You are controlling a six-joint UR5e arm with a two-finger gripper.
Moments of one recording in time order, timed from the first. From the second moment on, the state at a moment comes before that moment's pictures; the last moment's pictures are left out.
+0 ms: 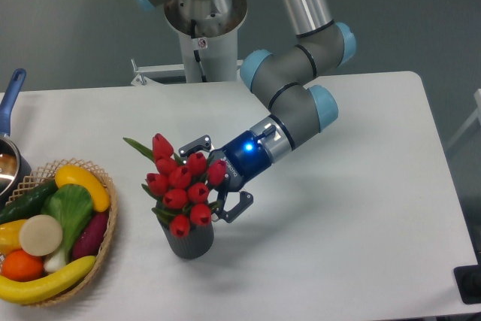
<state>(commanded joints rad) 2.59 -2.01 -1.88 -0.73 0.20 1.42</state>
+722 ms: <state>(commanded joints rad) 2.66 -1.86 -1.89 -0.73 0.49 1.42</state>
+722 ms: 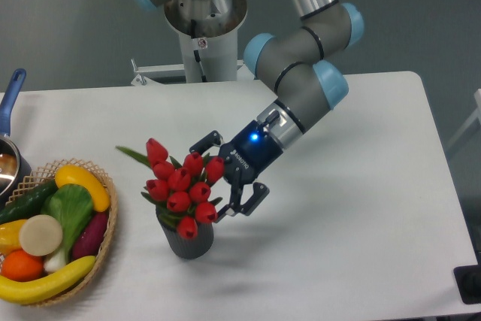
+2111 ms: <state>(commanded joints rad) 2.88 -1.47 -1.85 -0.96 1.27 1.89</state>
